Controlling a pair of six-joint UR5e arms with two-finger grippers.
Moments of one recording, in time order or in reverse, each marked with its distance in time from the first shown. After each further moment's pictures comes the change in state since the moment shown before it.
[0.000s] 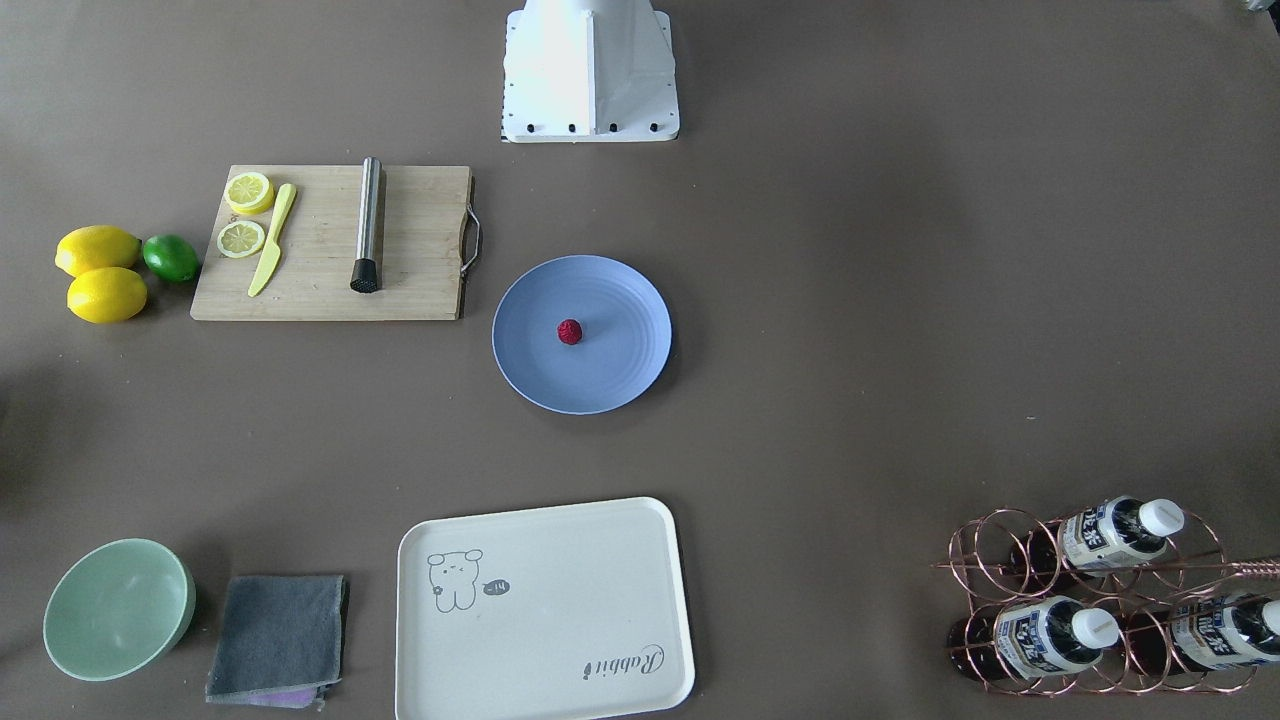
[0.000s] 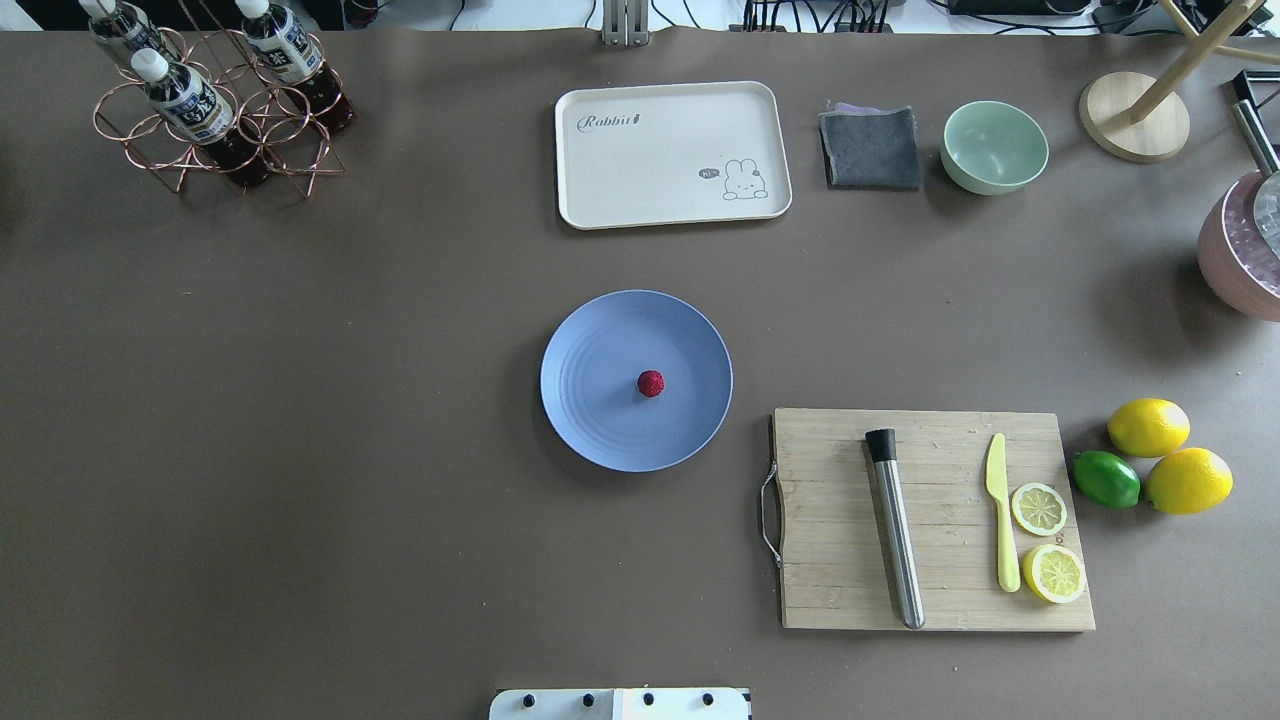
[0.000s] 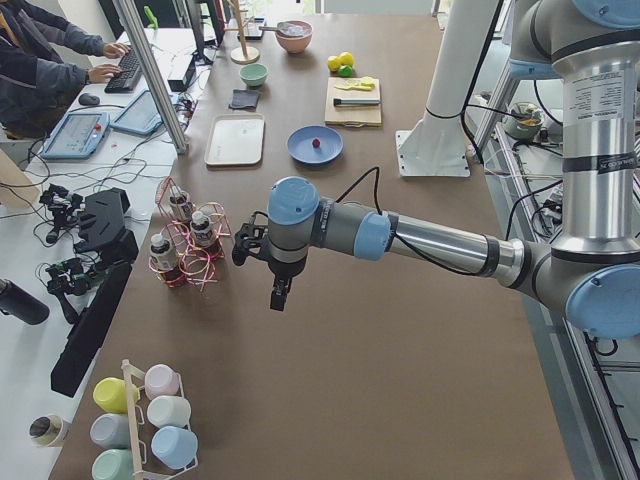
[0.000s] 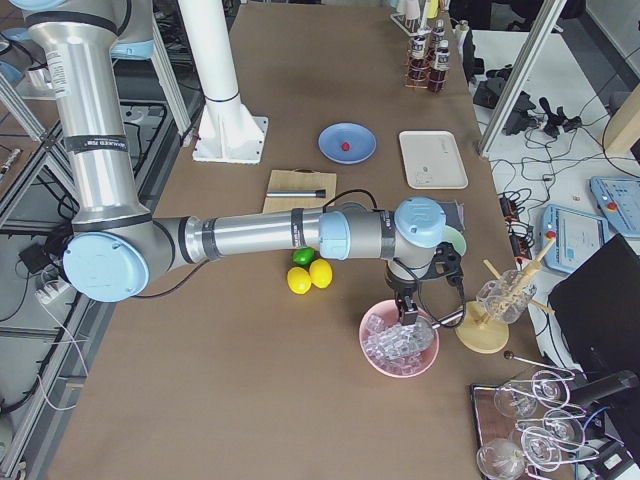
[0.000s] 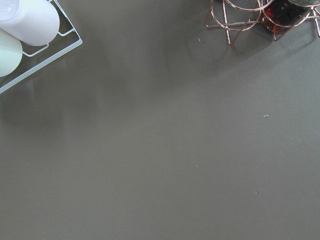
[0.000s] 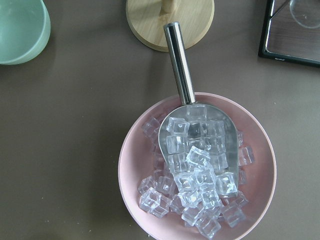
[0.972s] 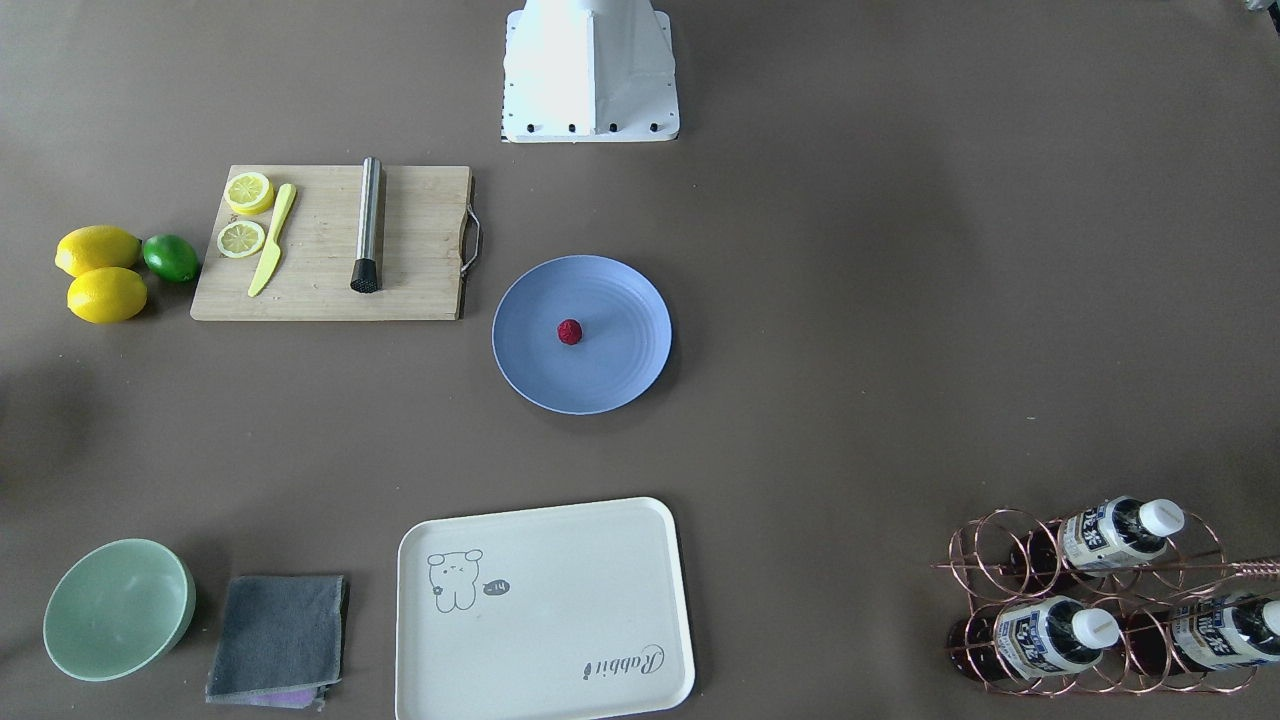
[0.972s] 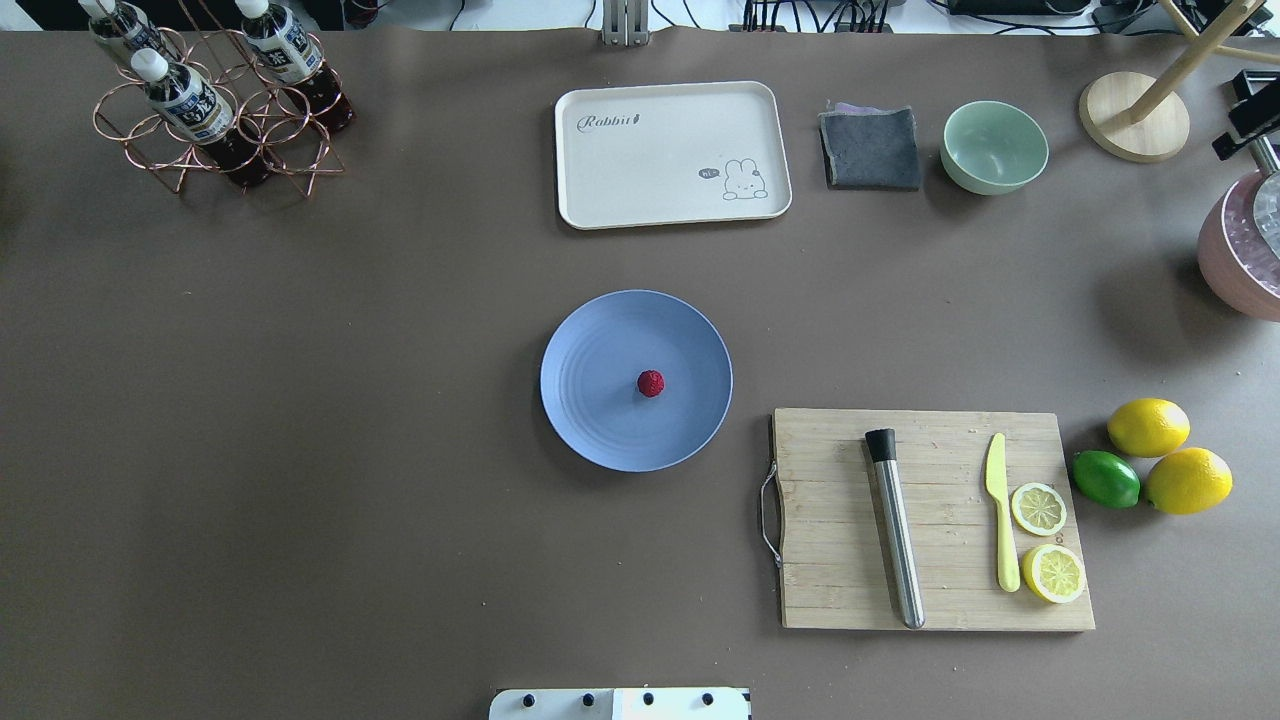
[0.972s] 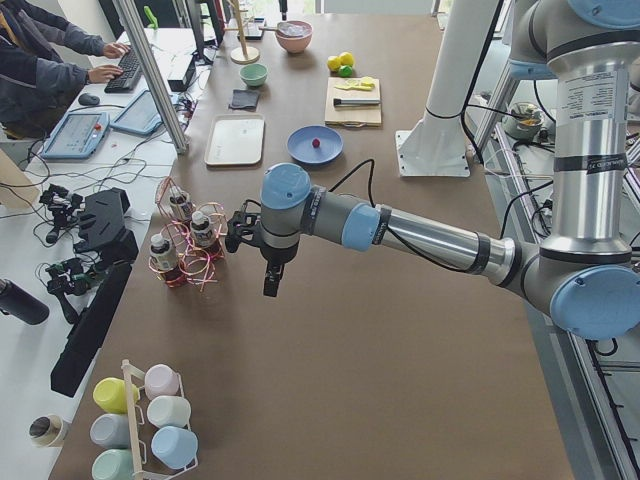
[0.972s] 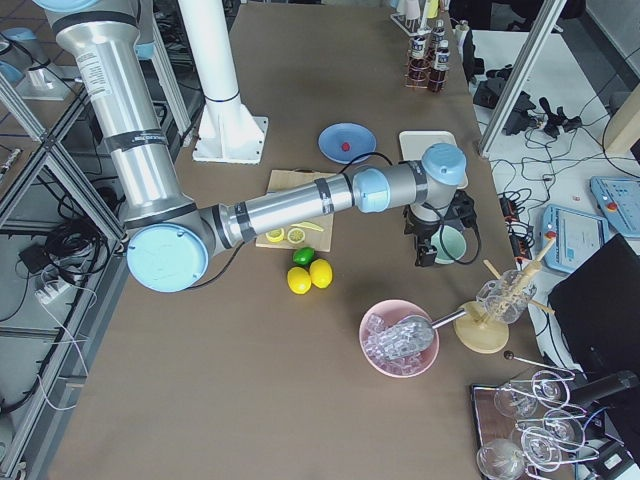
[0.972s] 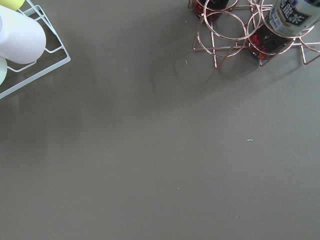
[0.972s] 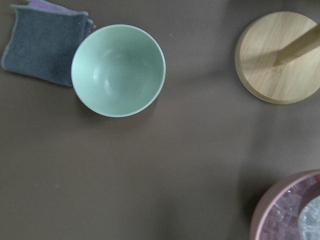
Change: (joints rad) left arm 0.027 -0.042 0.000 -0.002 0.006 -0.084; right arm -0.129 0.107 -0.001 0.002 0.036 0.116
